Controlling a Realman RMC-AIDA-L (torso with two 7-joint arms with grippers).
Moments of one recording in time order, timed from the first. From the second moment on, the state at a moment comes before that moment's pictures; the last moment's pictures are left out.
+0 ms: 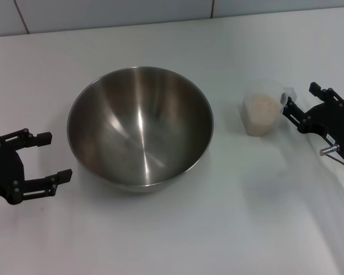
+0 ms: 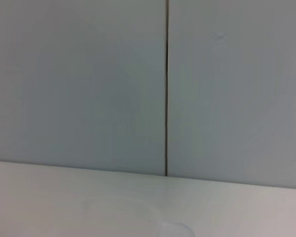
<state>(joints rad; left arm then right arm) -0.21 -2.04 0.98 1.03 1.82 1.57 -1.30 0.39 2.08 0.62 -0.01 -2.31 -1.15 0.31</state>
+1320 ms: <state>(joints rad) -0.21 -2.05 0.97 1.04 1.83 1.59 -1.30 0.40 2.08 0.61 0.00 -2.32 -1.17 0.31</state>
